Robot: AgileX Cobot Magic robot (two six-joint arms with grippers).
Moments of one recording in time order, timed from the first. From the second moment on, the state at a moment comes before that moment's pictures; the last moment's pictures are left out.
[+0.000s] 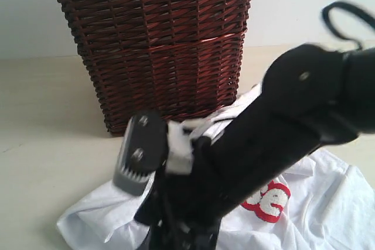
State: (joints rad) left arm 0.02 0.01 0.00 -0.19 0.37 0.10; right arm 0.81 1.56 -0.88 0.96 0.77 -1.31
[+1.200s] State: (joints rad) left arm 0.02 0.01 0.00 -0.19 0.37 0.10; right arm -0.08 1.88 -0.88 0.41 0.70 -0.95
